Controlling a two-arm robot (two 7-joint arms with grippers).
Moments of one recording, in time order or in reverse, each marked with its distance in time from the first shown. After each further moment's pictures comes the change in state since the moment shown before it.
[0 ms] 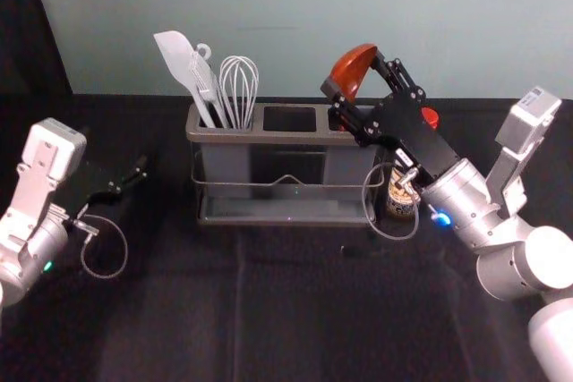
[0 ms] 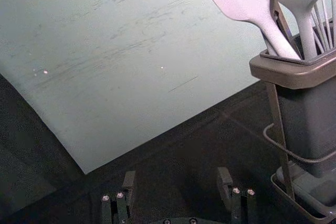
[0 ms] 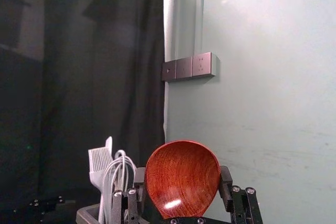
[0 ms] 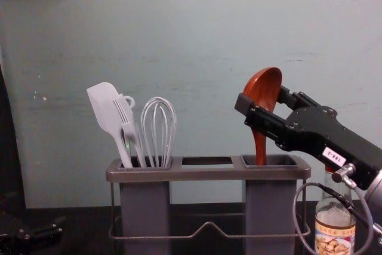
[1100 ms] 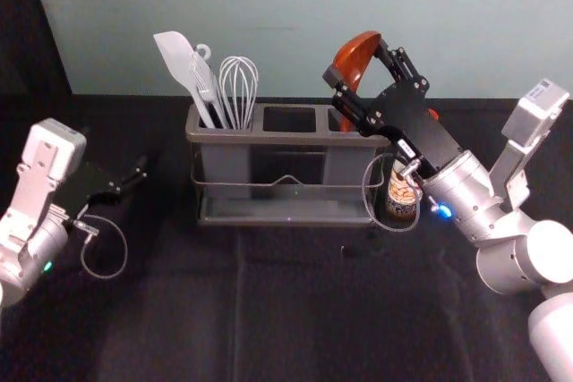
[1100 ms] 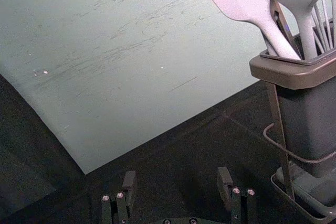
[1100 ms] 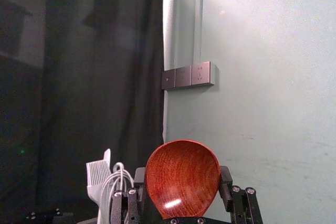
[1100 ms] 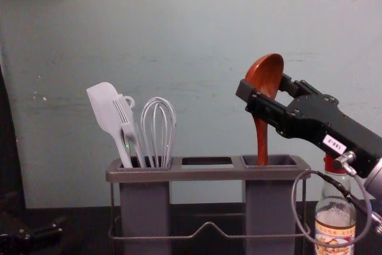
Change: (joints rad) left arm 0.000 0.000 0.000 0.000 0.000 0.000 0.000; right arm 0.006 -0.003 0.005 -0.014 0.014 -0.005 0.001
